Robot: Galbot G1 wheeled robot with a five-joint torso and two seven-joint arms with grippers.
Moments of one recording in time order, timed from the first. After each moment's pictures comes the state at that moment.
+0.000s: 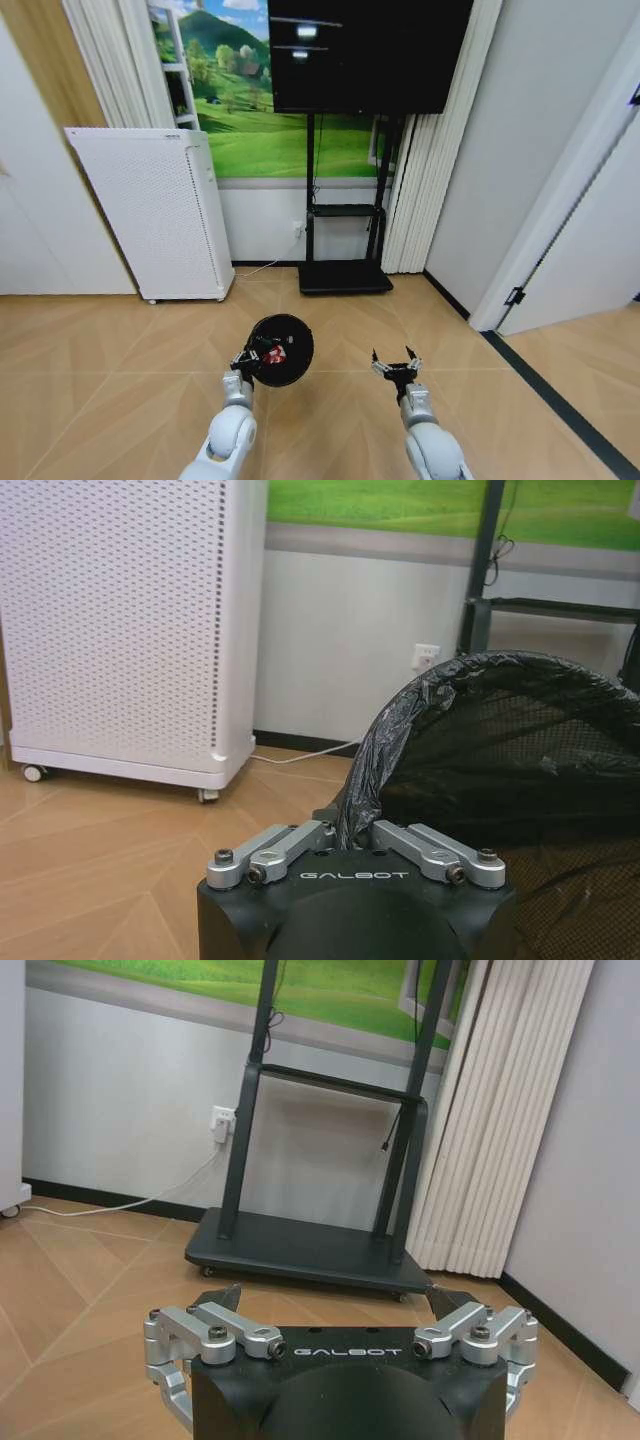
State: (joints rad) left arm 1.22 -1.36 -0.27 -1.76 -0.33 0.13 -0.40; right arm -1.39 1.38 0.50 1.89 -0.01 -0.19 0.13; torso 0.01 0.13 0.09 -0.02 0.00
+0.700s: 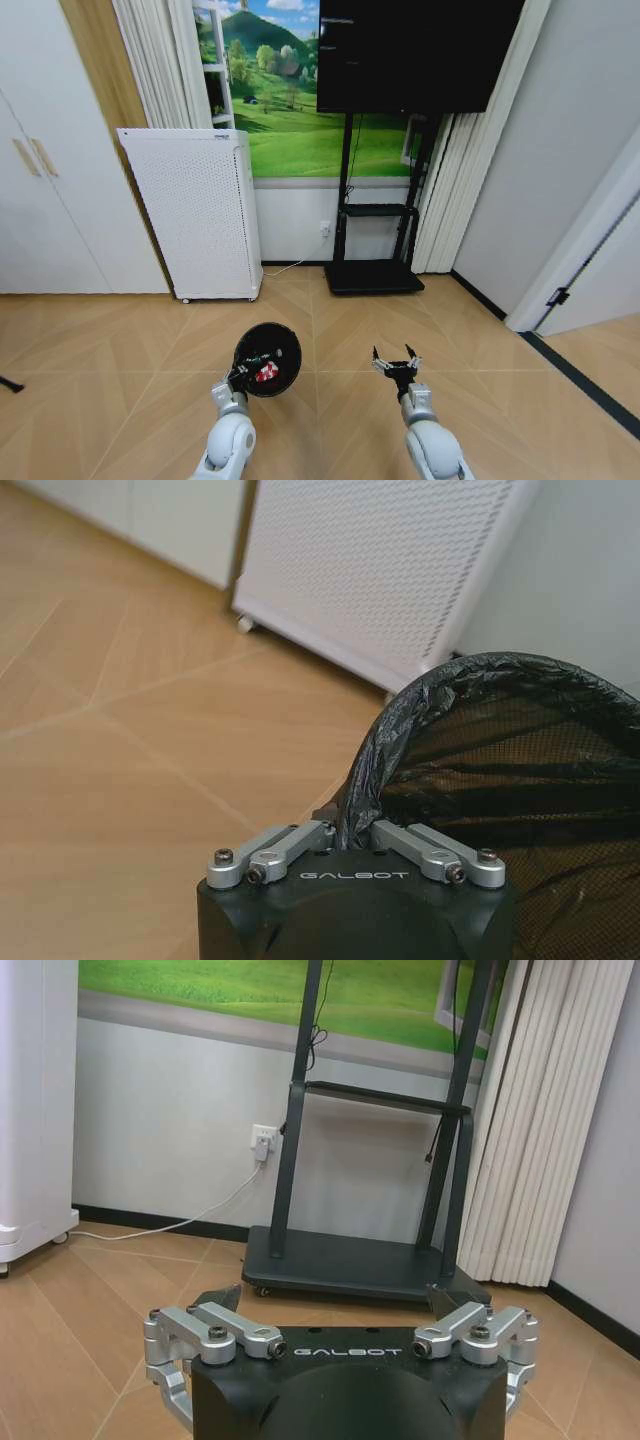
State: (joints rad) left arm 1.24 -1.45 -0.34 -1.74 -0.67 0.17 -0.74; right arm -1.37 1.37 0.51 1.83 0.04 -0.11 0.12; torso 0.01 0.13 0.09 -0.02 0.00
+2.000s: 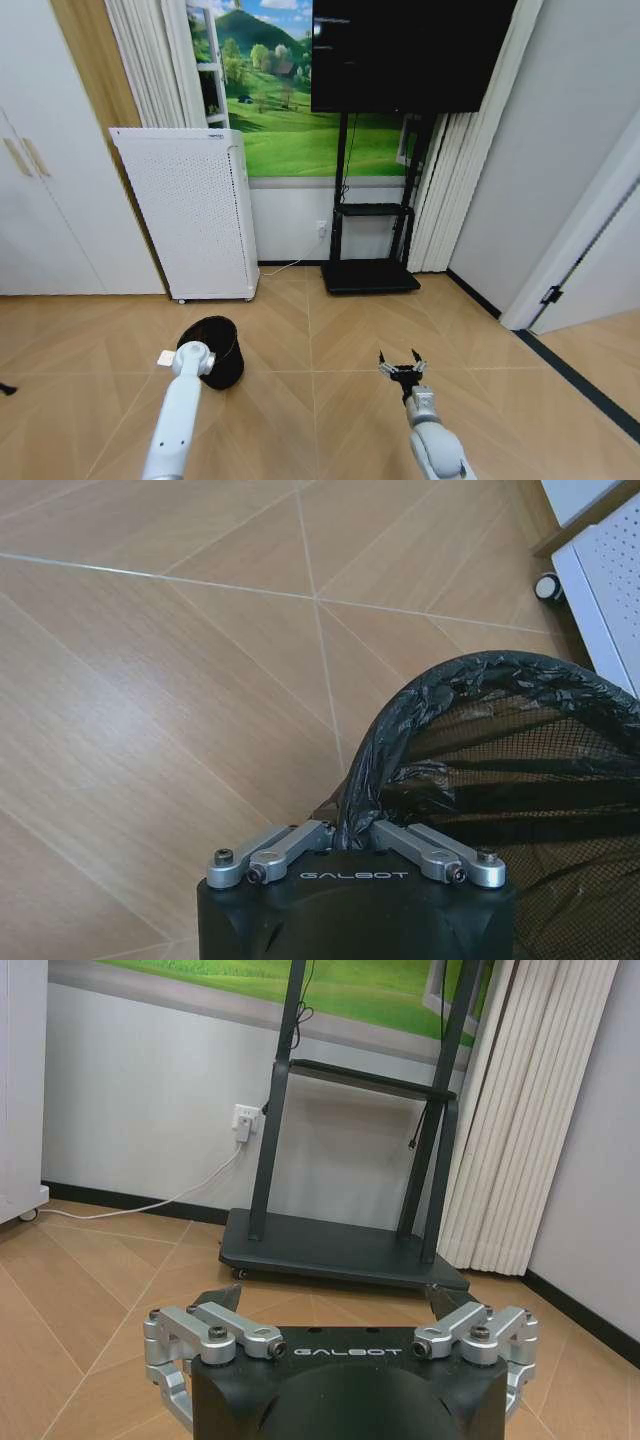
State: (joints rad) left arm 0.73 -1.40 -0.65 -1.21 -1.24 0.13 -1.08; right arm -1.34 1.37 0.53 1.73 0.02 -0.08 0.13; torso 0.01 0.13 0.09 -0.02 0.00
